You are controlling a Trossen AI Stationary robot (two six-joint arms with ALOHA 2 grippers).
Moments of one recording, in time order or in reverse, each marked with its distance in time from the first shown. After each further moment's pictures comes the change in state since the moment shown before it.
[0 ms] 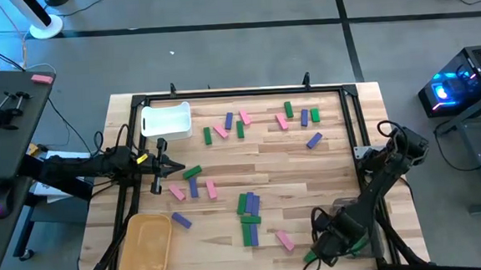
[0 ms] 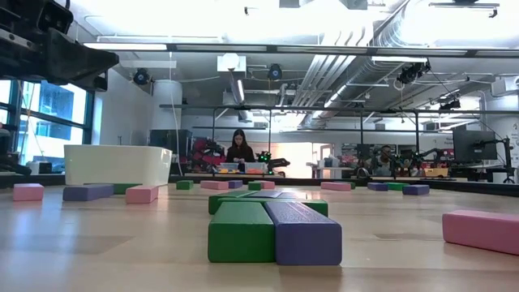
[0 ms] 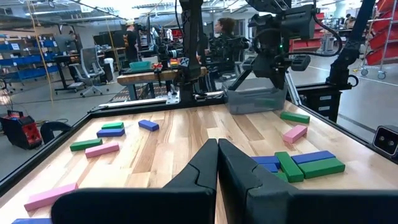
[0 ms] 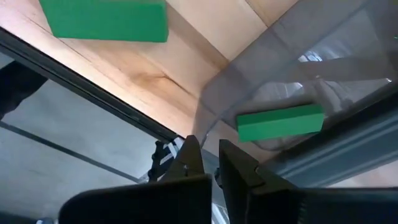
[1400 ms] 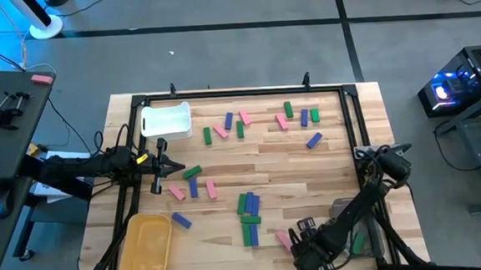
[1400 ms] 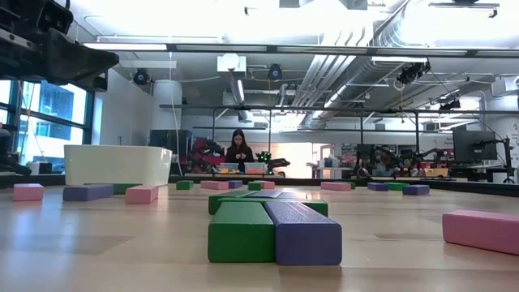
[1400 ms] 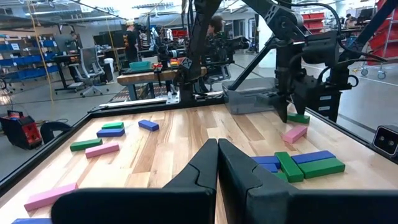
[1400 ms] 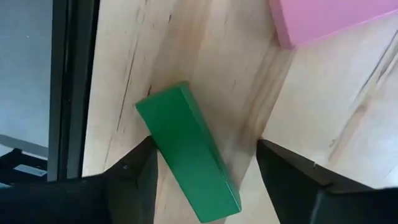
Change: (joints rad) left arm 0.000 0.000 0.000 0.000 0.000 0.000; right arm -0.018 0.297 0.097 0.216 0.324 -1.116
